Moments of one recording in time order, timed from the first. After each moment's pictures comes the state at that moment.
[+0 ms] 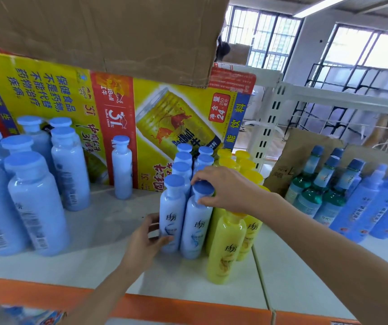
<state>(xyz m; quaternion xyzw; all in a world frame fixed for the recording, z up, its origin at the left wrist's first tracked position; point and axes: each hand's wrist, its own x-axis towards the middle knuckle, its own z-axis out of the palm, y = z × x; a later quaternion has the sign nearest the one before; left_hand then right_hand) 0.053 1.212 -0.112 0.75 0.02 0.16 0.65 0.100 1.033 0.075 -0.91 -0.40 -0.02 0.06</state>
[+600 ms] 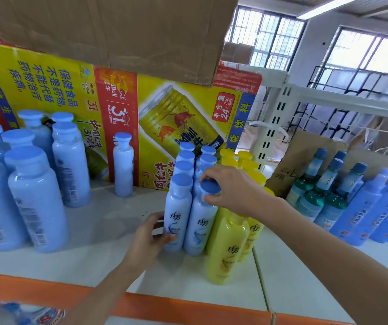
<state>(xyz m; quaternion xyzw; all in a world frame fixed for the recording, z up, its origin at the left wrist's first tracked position) 0.058 1.209 -0.112 0.74 0.01 0.14 0.66 0.102 1.032 0.069 -0.93 -0.36 -0.06 0.07</state>
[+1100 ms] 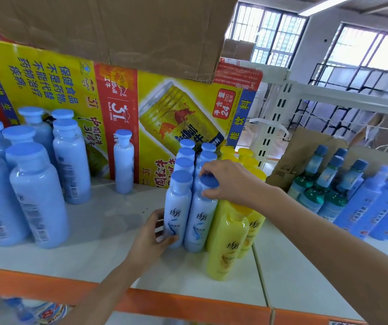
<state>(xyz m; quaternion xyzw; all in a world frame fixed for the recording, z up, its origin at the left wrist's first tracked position) 0.049 1.204 -0.115 0.74 0.00 0.13 0.66 0.108 1.036 0.074 -0.93 -0.36 -0.03 0.04</state>
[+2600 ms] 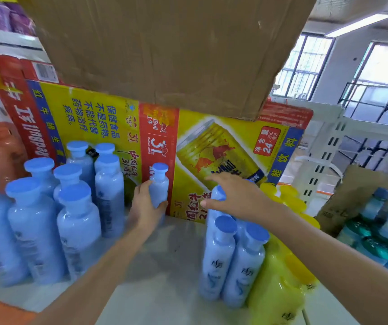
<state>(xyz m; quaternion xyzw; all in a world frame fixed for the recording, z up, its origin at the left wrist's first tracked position) 0.126 1.315 -0.025 0.83 0.17 0.30 0.43 0.142 1.112 0.094 -0.93 -0.35 -0.02 0.10</state>
